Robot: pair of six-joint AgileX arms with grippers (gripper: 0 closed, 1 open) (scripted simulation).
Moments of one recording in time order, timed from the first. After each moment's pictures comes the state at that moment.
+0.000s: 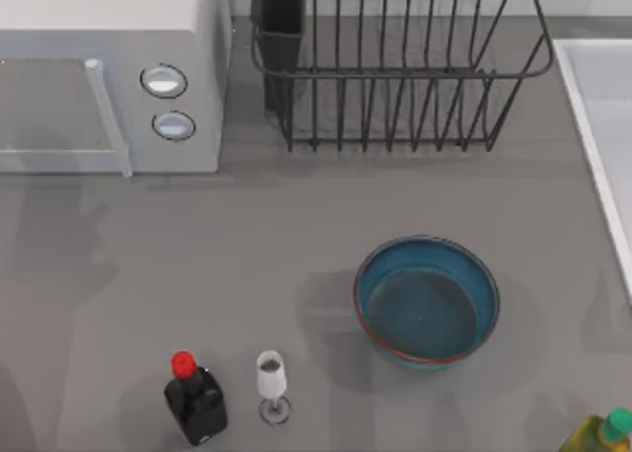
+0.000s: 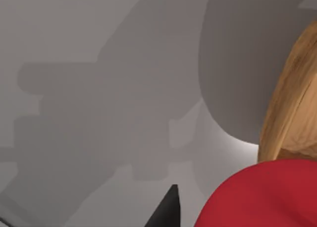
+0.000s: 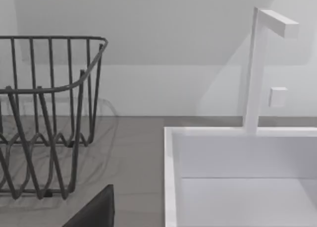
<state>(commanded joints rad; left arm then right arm) 0.07 1.43 1.29 -1.42 0.00 2.43 0.00 0.00 0.00 0.00 0.00 0.00</state>
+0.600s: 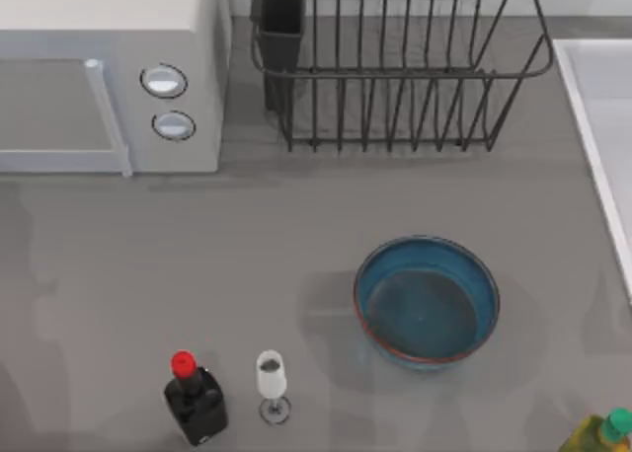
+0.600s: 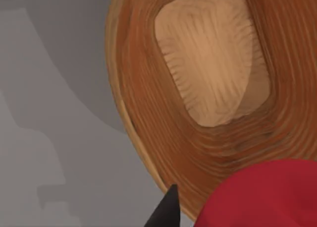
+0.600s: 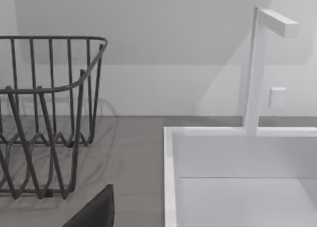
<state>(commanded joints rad) 0.30 1.30 1.14 -1.37 -0.10 3.30 0.00 0.00 0.00 0.00 0.00 0.00</state>
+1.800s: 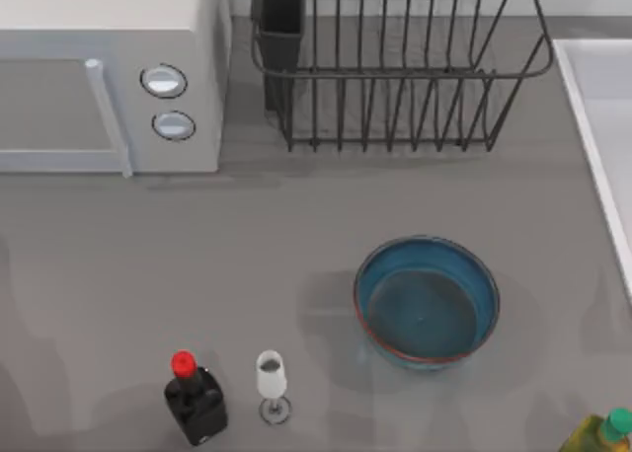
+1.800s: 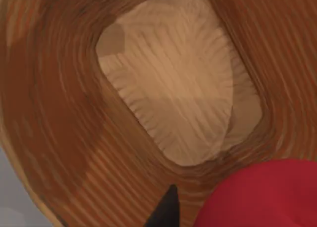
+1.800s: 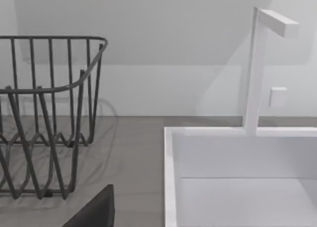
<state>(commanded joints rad) 0.39 1.31 0.91 -1.09 -0.13 3.53 0.00 0.00 0.00 0.00 0.00 0.00</state>
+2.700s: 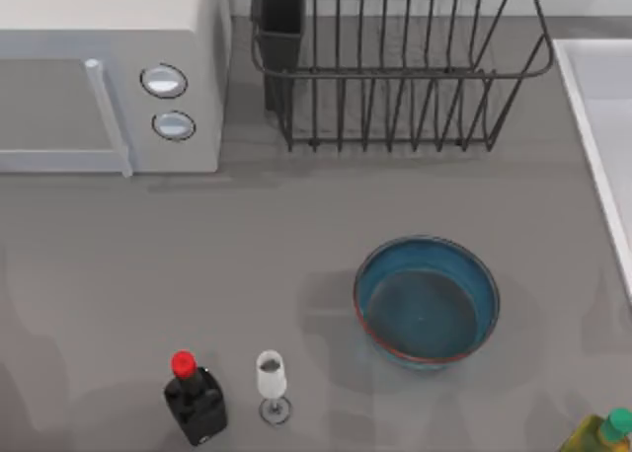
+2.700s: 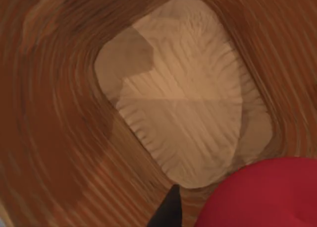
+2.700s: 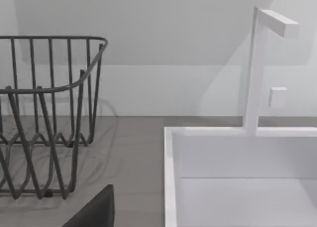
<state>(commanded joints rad) 0.39 1.32 0.86 -1.03 -0.13 3.55 0.00 0.00 0.00 0.00 0.00 0.00</state>
